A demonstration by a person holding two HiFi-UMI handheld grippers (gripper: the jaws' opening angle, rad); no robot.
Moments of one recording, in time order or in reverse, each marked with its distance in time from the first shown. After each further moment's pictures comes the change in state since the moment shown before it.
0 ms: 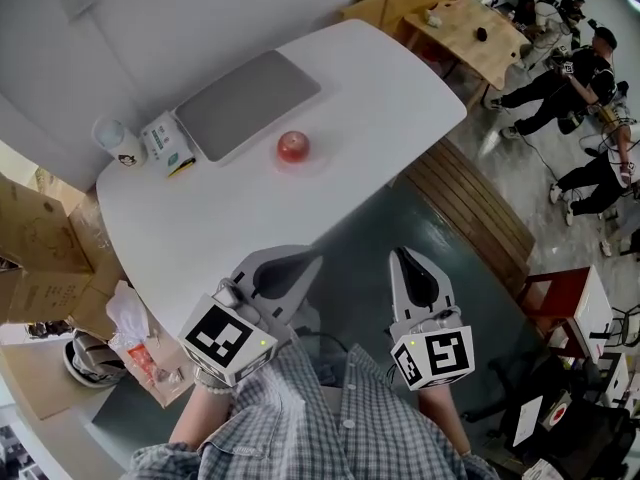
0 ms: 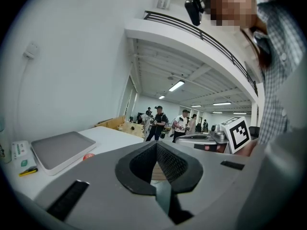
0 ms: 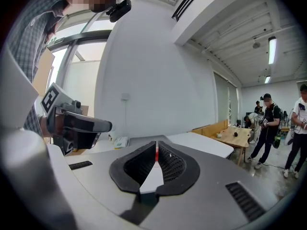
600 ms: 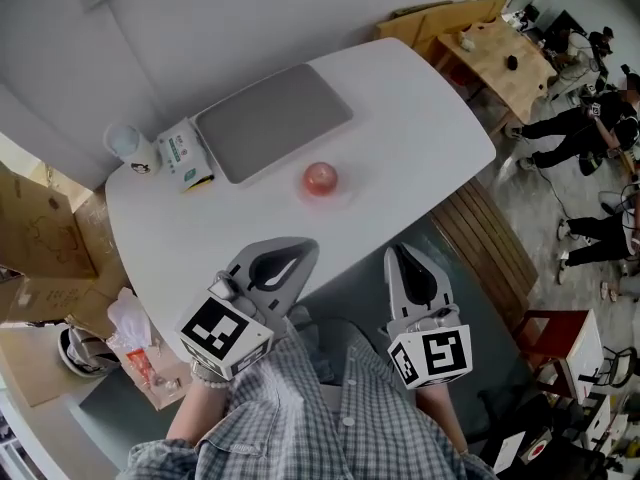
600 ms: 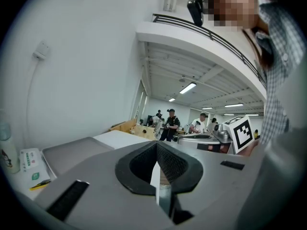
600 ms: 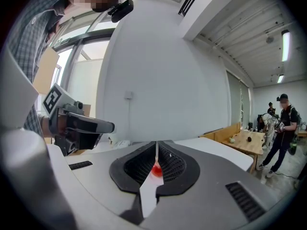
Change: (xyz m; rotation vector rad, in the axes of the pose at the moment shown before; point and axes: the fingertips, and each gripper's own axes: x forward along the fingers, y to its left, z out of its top) left arm 0.012 0.101 0.026 -0.021 -0.037 0.119; right arm 0.108 0.007 0.026 -0.037 -0.008 0.109
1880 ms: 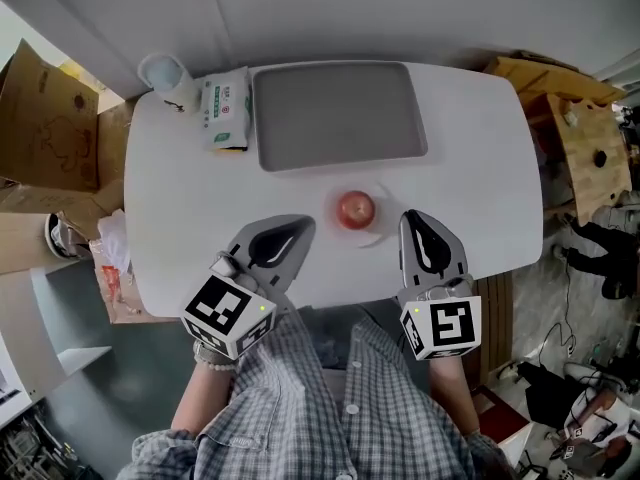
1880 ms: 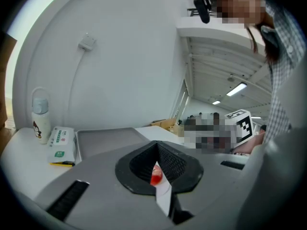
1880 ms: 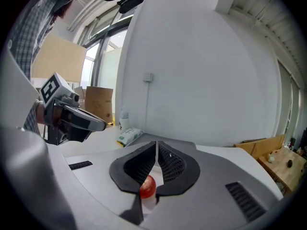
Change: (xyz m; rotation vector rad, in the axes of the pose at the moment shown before) left arm 0.041 0.134 -0.028 -0.248 0.003 0.502; right arm 0.198 -0.031 -0.008 -0.206 0.131 0.450
